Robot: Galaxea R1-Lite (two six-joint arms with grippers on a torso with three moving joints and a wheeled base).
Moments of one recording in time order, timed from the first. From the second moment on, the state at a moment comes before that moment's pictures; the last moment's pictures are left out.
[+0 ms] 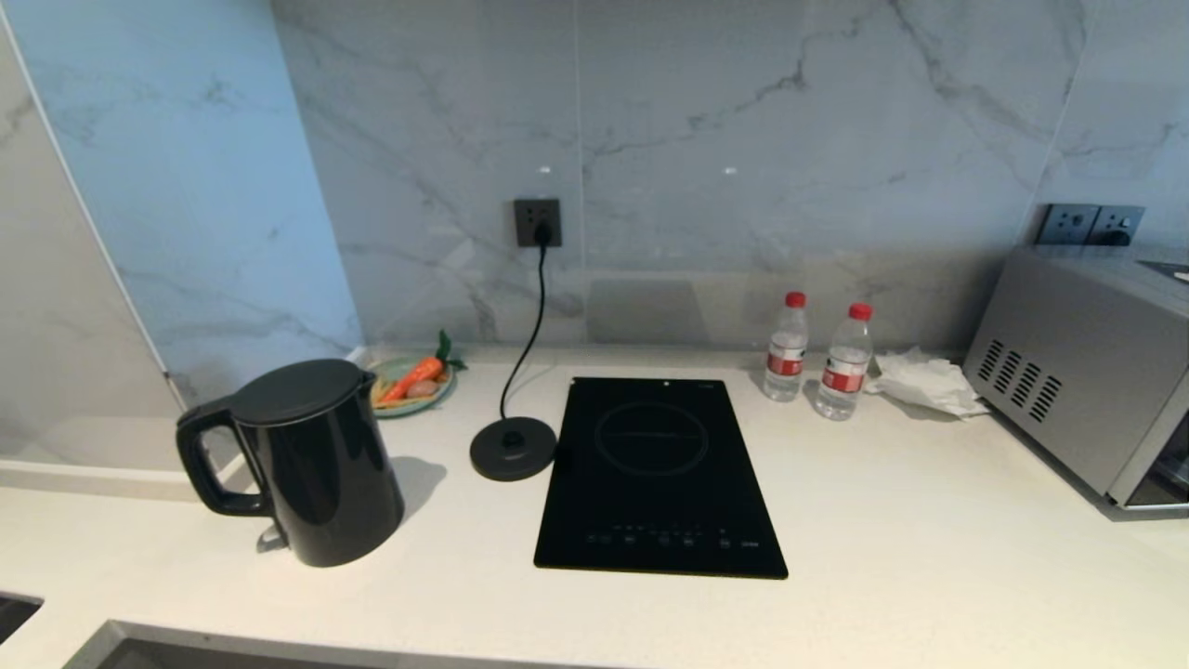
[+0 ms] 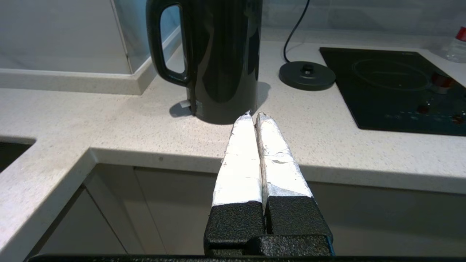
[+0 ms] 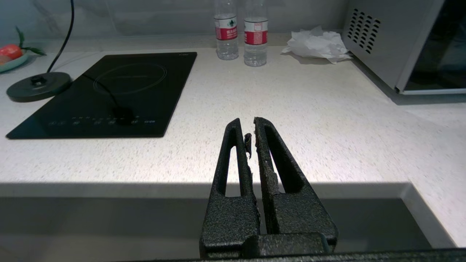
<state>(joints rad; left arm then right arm) 0.00 0.00 0.00 0.00 0.00 -0.01 0.00 0.00 0.00 -0.01 0.00 0.00</state>
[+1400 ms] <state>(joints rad) 0.00 0.00 -0.03 0.00 0.00 -0.01 0.00 0.00 0.00 -0.01 0.00 0.00</state>
